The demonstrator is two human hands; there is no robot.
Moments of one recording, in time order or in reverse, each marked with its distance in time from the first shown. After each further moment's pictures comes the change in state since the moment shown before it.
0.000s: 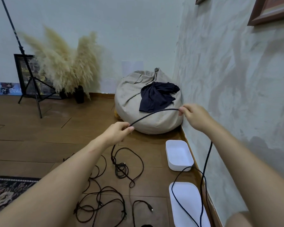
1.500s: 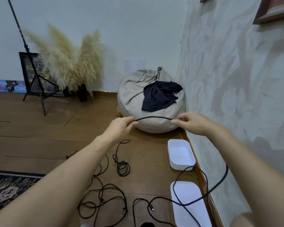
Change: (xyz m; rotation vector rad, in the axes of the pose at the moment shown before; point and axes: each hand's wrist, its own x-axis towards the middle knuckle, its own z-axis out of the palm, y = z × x) left_hand 0.004 0.005 0.003 0.213 0.162 0.140; right_hand -0.011 -0.002 0.008 -0.061 -0.259 -0.046
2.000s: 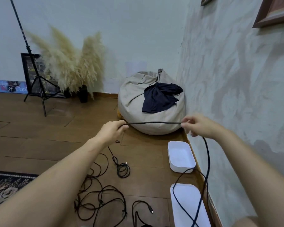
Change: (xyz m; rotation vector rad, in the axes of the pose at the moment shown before) left_hand -0.010 -0.024 -0.008 -0.007 -0.047 -0.136; right_hand -0.003 0.021 -0.006 0.200 -0.038 0.065
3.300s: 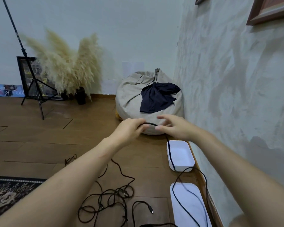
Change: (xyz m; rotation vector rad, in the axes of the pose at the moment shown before) left_hand 0.001 0.072 0.013 0.038 0.035 0.292; right_hand 0.005 -0.039 0.038 -0.017 -0.082 -0.144
